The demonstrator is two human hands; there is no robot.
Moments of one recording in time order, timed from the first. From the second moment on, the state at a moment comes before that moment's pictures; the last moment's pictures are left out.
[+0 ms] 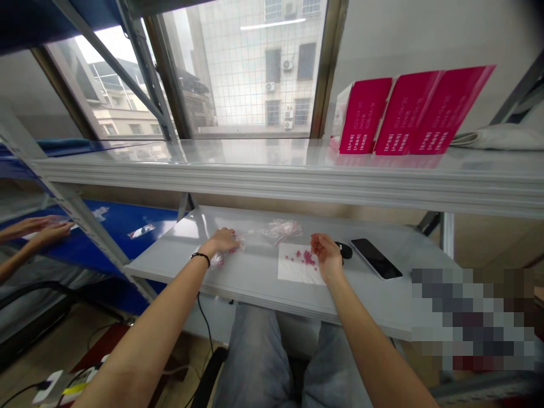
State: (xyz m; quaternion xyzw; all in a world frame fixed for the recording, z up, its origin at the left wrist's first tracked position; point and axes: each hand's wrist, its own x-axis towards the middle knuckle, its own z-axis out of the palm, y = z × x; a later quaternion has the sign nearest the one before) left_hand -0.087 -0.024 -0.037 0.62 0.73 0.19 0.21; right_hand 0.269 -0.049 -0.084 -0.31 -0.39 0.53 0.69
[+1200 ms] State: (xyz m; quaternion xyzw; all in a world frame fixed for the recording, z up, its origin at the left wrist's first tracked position) left_hand 0.059 -0.154 0.035 0.79 0.29 0.36 0.40; right_hand 0.293 -0.181 0.040 -0.36 -0.82 0.30 0.32
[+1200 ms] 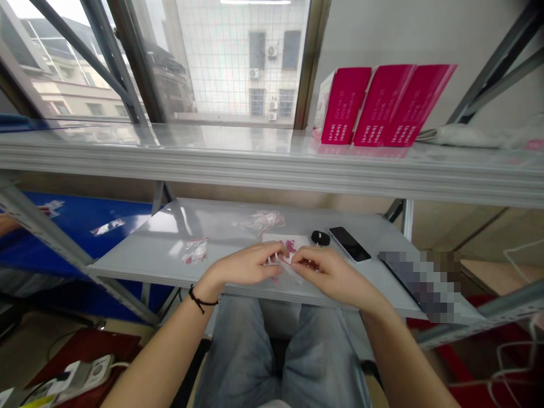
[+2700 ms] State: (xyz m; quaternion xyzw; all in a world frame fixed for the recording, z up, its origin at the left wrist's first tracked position) left_hand 0.094 -0.260 -0.034 0.72 0.57 0.33 0.20; right_hand 0.239 -0.250 -0.068 -0.55 -0.68 0.25 0.42
